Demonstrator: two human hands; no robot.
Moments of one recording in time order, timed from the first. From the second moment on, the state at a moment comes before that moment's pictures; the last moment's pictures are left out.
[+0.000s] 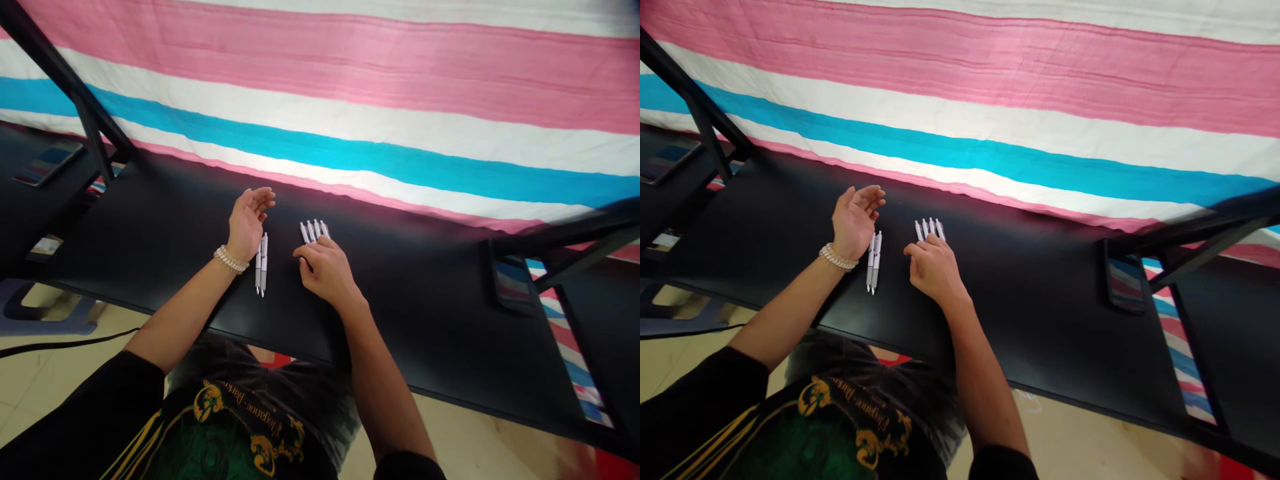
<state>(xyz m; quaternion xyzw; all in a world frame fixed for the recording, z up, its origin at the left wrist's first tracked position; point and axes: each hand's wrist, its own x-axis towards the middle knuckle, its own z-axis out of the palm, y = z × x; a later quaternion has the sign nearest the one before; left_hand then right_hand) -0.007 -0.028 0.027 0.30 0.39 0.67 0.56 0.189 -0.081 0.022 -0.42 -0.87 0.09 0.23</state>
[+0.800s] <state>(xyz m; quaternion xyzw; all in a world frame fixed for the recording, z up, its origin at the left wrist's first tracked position) -0.007 -0.024 0.013 0.37 0.43 0.63 0.53 0.174 -0.086 0.024 -0.46 -0.72 0.38 0.37</state>
